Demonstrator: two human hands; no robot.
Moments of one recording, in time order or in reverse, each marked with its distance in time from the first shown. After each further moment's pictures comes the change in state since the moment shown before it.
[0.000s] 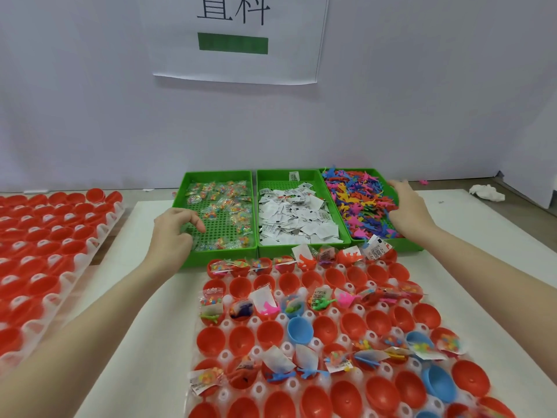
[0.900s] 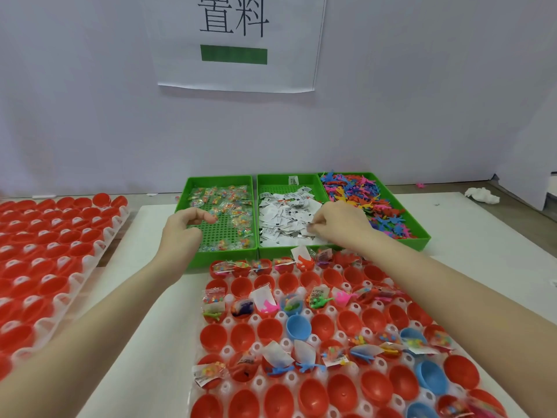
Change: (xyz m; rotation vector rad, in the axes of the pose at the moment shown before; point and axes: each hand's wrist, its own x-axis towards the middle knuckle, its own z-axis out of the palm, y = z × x) left_hand -0.006 0.023 0.000 -0.376 -0.038 -0.194; right_hand -0.033 -0.083 0.039 -0.421 -0.275 -0.345
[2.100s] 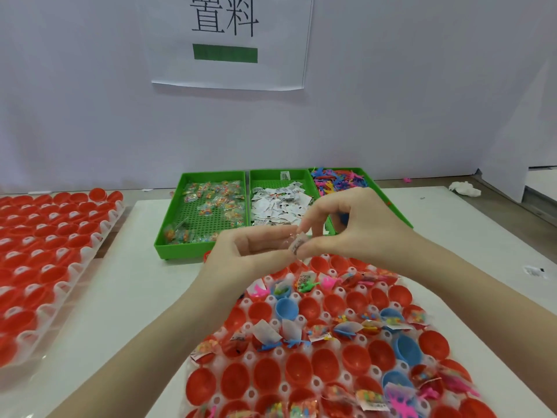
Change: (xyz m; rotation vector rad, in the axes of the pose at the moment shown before) left_hand -0.128 0.093 0.020 -0.401 -0.502 0.045; right_hand -0.117 -0.036 -0.084 0.580 0.061 -0.358
